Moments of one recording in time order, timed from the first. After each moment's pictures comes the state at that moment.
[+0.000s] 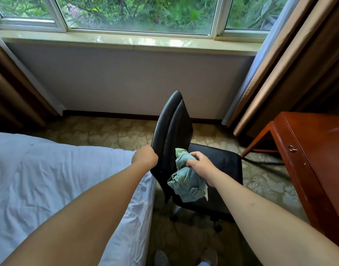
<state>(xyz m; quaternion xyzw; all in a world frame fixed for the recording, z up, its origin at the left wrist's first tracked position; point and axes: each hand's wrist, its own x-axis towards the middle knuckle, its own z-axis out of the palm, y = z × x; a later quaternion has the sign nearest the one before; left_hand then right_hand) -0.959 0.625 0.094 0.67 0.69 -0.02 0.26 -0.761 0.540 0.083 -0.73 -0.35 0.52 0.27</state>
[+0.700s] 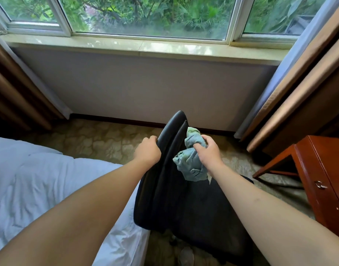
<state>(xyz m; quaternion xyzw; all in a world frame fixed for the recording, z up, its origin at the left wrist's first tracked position) -0.889 0.784 0.083 0.70 0.68 0.04 0.21 -0.683 0.726 0.080 -0.74 -0.37 0.41 0.40</state>
